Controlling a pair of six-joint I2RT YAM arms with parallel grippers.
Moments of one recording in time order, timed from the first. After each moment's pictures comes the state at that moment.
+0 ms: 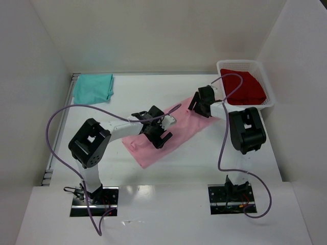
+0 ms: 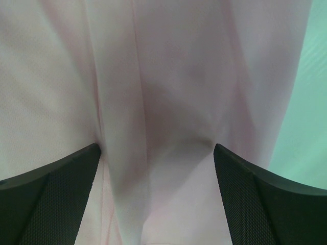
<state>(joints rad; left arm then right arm) -0.68 1.84 1.16 -0.43 0.16 0.18 0.24 1.90 1.15 -0.09 0.14 0.64</state>
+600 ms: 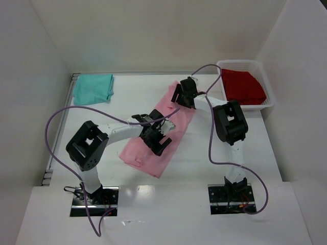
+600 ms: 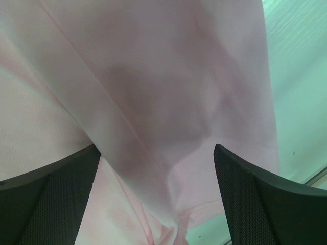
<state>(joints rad) -0.73 1.80 1.14 -0.57 0.20 0.09 0.38 2.14 1.49 -0.10 0.11 0.65</state>
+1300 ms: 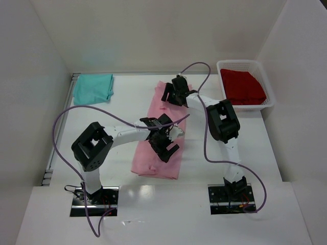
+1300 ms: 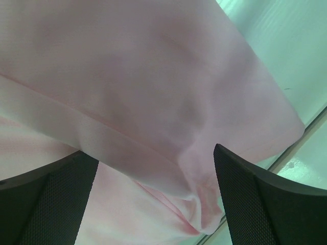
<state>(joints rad) -0.82 1.83 1.19 -0.61 0.28 0.08 0.44 2.25 1.66 -0.11 0.01 0.64</state>
